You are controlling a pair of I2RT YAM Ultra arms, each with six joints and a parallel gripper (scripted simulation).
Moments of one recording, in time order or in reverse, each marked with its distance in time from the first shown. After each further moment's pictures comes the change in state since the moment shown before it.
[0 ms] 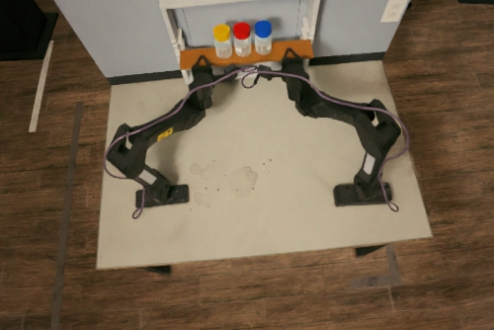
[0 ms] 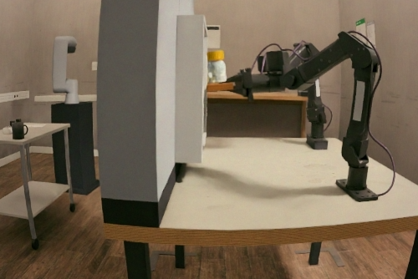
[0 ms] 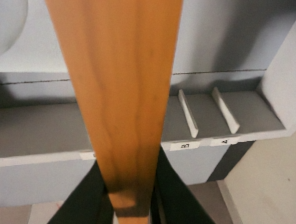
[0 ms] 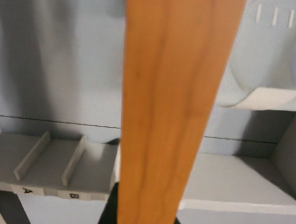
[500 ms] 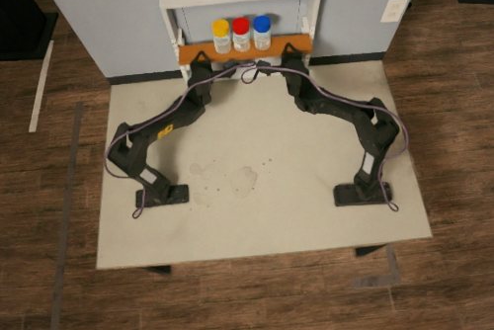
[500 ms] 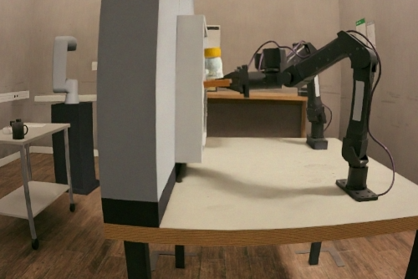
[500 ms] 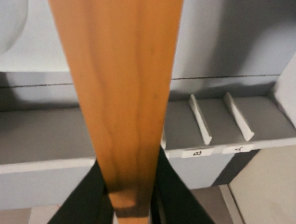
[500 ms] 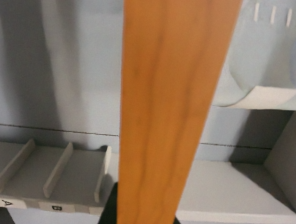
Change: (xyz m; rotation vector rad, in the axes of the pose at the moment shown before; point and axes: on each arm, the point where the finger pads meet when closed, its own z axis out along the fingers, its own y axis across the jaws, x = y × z) left arm 0.002 0.011 0.010 -0.010 -0.002 -0.005; right arm -0.002 -0.013 0.011 0.013 -0.008 -0.001
